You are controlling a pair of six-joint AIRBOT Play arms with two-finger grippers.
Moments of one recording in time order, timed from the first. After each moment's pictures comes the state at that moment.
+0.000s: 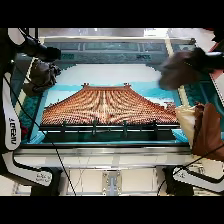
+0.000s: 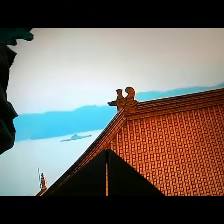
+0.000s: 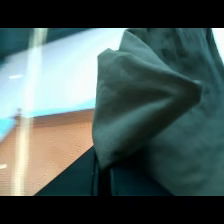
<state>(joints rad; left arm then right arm) -0.05 -1.62 2.02 1.43 -1.30 -1.41 -0.35 -1.27 1.64 -1.08 1.31 1.52</state>
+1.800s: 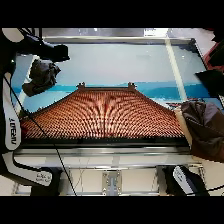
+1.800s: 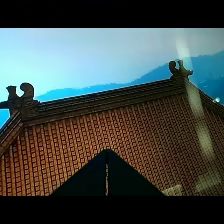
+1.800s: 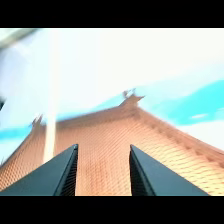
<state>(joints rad) -0.05 -1.62 2.02 1.15 -1.35 -1.47 -0.44 -0.86 1.09 -0.69 1.15 1.24</state>
